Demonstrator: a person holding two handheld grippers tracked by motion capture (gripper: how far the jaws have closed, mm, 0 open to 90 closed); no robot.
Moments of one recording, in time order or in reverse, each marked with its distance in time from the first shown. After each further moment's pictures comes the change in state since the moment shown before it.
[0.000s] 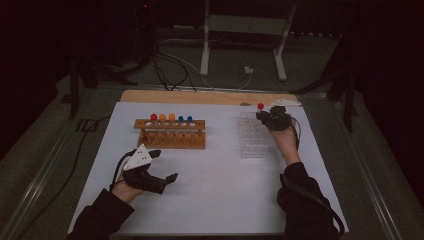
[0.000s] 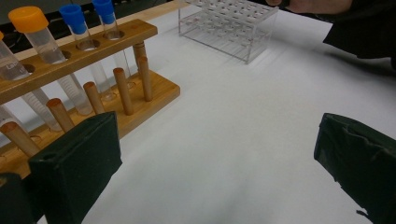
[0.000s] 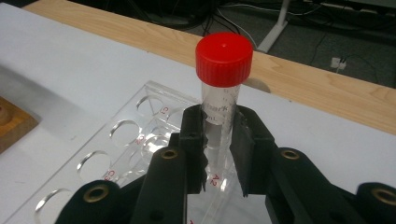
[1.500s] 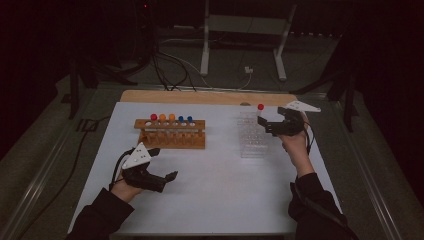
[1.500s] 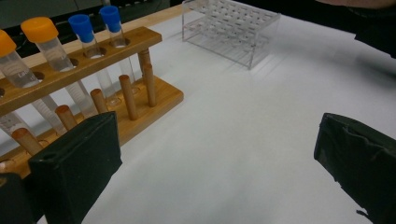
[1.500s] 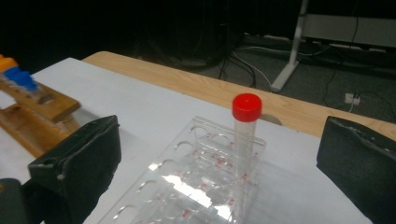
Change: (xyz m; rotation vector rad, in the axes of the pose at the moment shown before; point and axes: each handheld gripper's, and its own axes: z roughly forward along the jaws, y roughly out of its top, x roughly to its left) left arm -0.001 0.004 -0.002 -0.006 0.017 0.003; right arm 0.013 0.004 -0.061 -0.171 0.071 0.030
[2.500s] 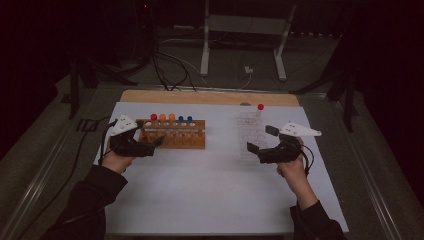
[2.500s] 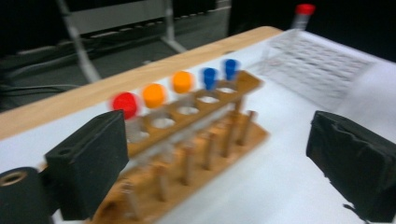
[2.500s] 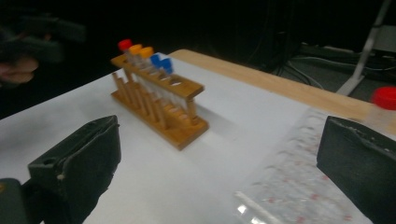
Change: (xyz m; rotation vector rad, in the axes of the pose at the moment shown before) left arm 0.061 0.036 -0.009 -0.045 0.170 -0.093; right arm 0.081 -0.014 -0.059 -0.030 0.210 -0.065
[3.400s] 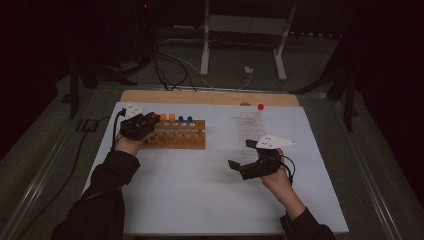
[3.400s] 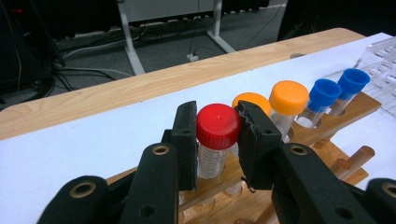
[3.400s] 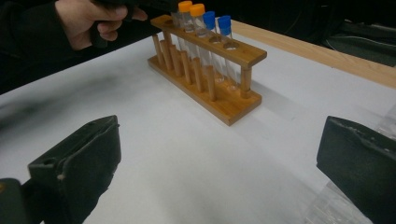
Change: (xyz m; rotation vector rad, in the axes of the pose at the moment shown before) left arm 0.044 0.000 0.061 0.024 0.214 -0.088; right arm 0.046 -0.019 0.027 0.113 0.105 -0.047
